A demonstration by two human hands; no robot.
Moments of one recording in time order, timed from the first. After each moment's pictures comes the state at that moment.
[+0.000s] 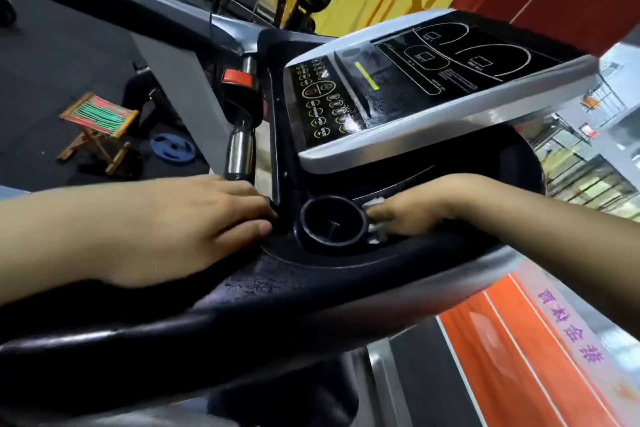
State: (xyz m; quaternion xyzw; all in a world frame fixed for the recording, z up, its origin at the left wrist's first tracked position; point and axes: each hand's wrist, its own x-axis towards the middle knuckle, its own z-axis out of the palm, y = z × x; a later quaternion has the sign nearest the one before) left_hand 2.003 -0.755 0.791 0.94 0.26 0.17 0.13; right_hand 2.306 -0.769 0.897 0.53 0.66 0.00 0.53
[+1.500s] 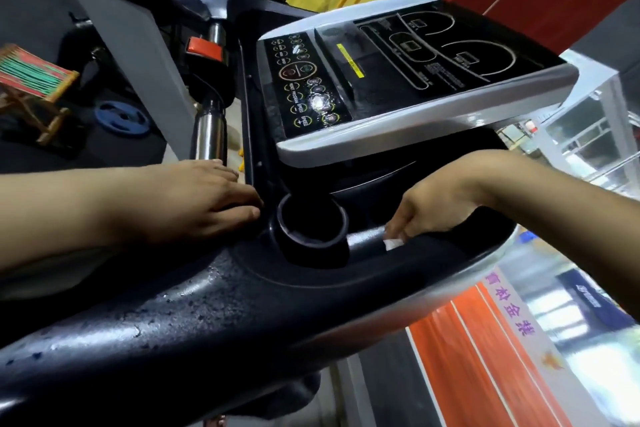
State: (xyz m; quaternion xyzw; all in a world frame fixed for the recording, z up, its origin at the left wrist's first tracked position) left_hand 2.038 -0.706 0.780 0.96 0.14 0.17 0.14; right_hand 2.283 -0.794 0.957 0.66 0.52 -0.16 0.52
